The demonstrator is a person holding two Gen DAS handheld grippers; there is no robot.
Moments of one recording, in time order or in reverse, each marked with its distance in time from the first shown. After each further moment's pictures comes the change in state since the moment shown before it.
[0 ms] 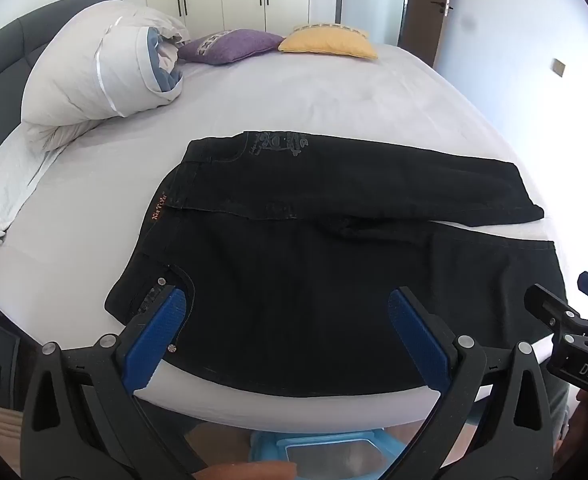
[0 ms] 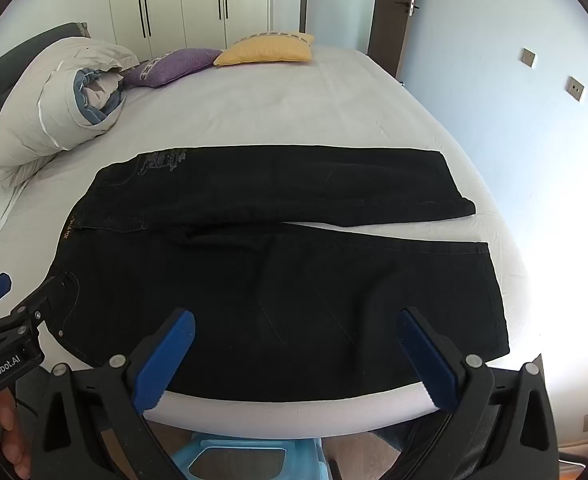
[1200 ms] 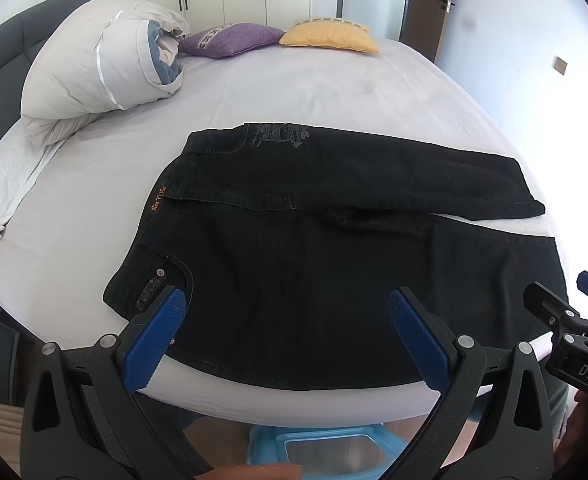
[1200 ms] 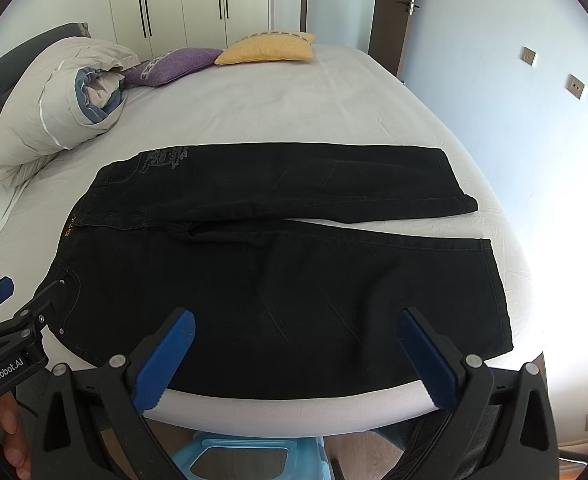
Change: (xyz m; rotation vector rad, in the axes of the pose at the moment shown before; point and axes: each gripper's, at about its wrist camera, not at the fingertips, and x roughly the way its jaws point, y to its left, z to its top) left arm 0.007 0.002 -0.017 -0.005 0.016 -0.001; right arm 0.001 0.004 -0.004 -0.002 -0.003 0.000
